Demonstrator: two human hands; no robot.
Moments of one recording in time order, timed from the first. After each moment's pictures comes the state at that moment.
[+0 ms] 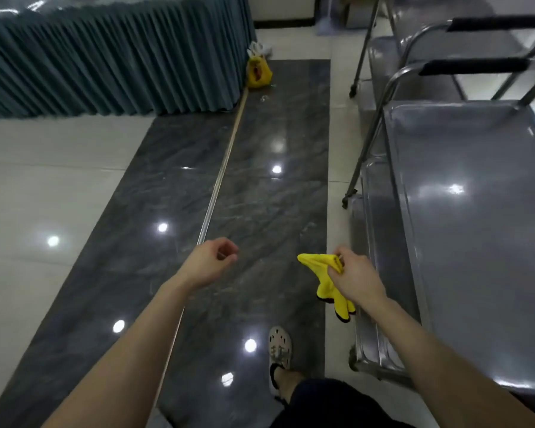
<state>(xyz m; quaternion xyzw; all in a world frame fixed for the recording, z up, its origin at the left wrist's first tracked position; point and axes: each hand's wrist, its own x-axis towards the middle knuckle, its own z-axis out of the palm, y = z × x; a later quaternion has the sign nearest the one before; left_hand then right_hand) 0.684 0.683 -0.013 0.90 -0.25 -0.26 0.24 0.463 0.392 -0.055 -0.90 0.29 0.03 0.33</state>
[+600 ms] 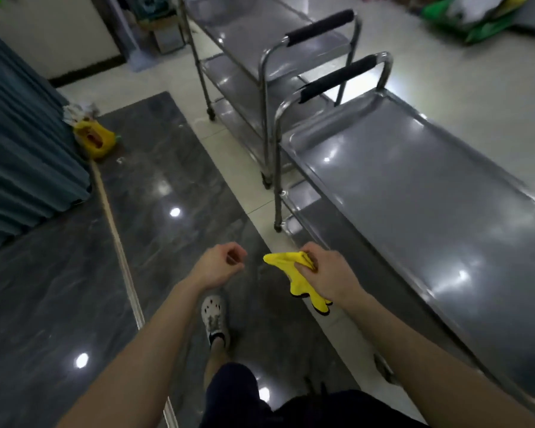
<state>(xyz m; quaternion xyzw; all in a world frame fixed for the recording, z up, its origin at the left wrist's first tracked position) 0.950 0.348 -0.061 0.75 -0.53 -0.38 0.13 0.651 0.278 -0.064 -0.81 0.47 -0.13 0.33</state>
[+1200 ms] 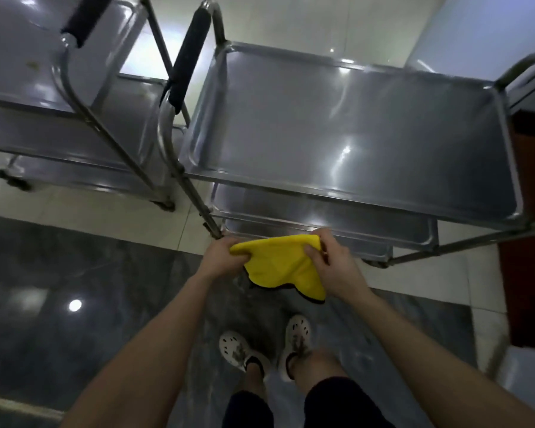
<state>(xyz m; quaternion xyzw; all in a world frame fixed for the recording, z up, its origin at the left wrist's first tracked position) 0.980 0.114 -0.139 0.52 -0.71 -0.47 -0.03 0.749 0.285 -0.088 -0.45 0.77 -0.32 0.32</state>
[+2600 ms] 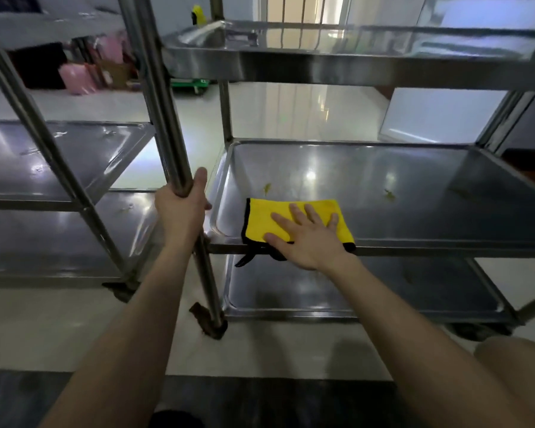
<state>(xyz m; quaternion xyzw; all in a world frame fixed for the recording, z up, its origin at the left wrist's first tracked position) 0.973 -0.121 -0.392 0.43 -0.57 -0.46 0.53 0.777 0.036 -0.441 -0.53 0.84 -0.06 0.07</state>
